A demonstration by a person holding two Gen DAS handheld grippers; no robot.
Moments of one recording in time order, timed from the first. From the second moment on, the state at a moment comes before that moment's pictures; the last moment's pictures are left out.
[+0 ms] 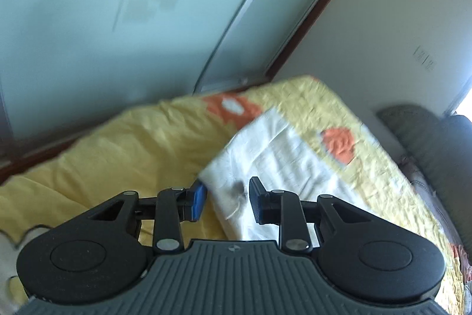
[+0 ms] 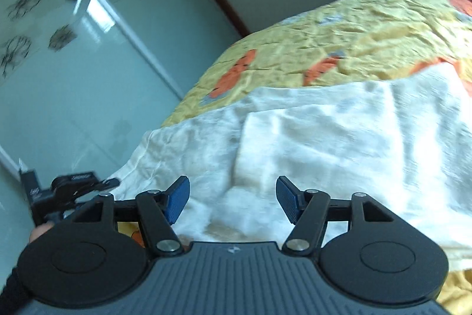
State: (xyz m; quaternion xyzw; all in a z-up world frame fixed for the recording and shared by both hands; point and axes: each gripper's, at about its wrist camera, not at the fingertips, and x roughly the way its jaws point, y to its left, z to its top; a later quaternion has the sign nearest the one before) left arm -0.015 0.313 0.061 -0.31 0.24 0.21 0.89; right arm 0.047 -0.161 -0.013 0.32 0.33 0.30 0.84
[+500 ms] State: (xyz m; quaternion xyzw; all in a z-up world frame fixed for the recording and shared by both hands) left arm 0.135 0.193 0.038 -0.45 0.41 -0.14 0.79; right arm 0.023 -0.251 -0.056 0.51 0.36 0.26 0.74
